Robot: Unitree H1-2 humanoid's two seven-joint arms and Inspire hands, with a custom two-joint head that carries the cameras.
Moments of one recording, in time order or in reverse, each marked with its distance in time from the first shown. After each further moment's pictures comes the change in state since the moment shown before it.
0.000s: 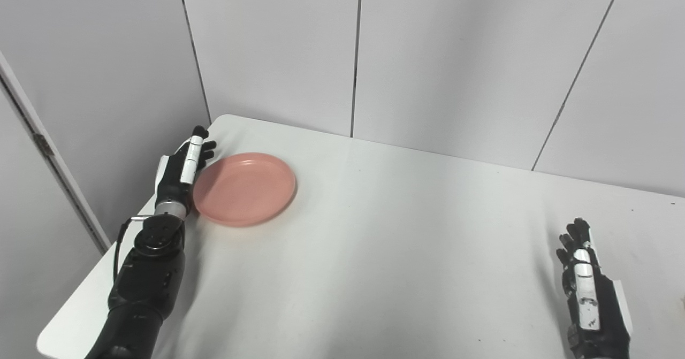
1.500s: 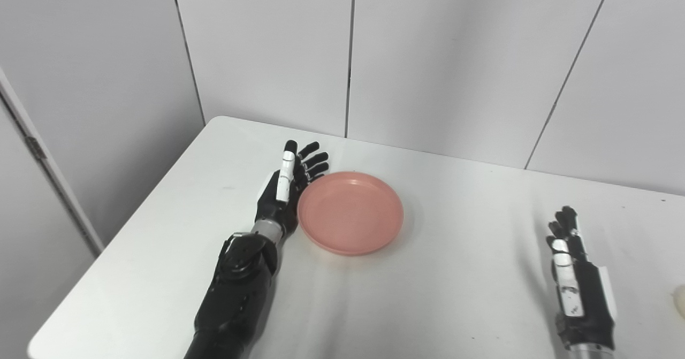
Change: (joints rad) left arm 0.013 -0.288 -0.116 -0.125 -0.135 -0.017 -0.150; right arm -0.045 0.015 0.018 0.068 -0.055 -0.071 -0.011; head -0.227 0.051
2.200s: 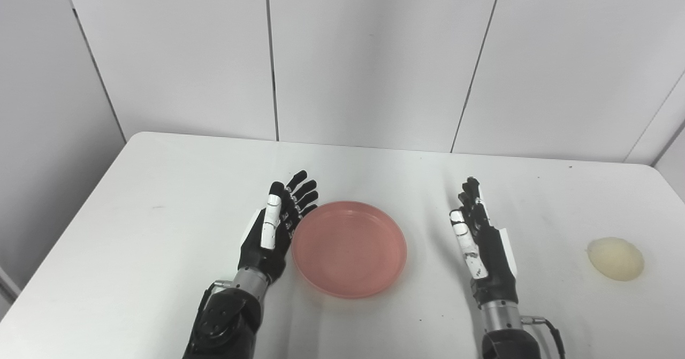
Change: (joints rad) left arm 0.148 -0.105 -0.147 -0.164 0.040 -0.029 -0.084; right arm -0.025 0.085 0.036 0.026 -0.116 -0.011 -0.080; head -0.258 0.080
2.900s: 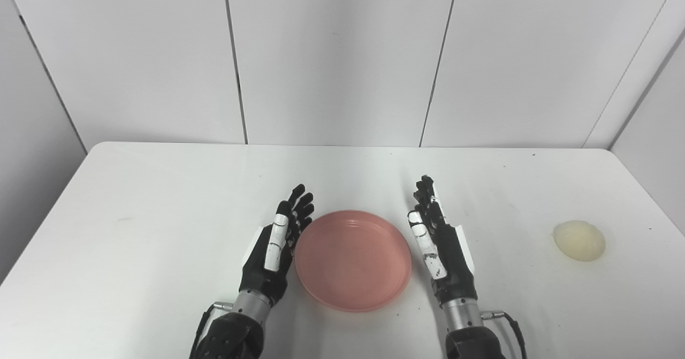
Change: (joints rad) left arm 0.047 -0.069 -0.073 -0.040 0.080 -0.024 0.009; right arm 0.045 0.024 0.040 -0.063 -0.030 0.003 -0.009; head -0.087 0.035
